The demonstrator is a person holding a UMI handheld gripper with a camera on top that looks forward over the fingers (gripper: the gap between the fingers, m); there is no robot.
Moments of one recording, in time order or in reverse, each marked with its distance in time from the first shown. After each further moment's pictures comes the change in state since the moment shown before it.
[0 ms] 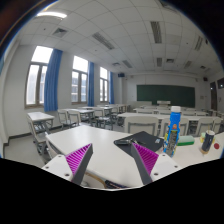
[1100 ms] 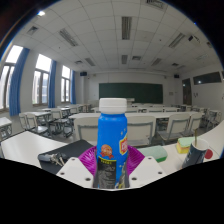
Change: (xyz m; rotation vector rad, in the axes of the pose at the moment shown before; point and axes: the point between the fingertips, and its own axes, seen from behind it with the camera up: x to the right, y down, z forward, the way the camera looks) arm 0.297 0.005 0.139 -0.005 0.394 0.057
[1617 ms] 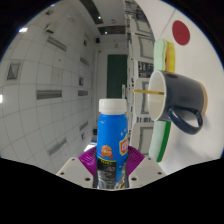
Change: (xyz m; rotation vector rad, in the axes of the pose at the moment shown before) arm 0.091 -0.087 -0.051 0.125 -0.286 1.481
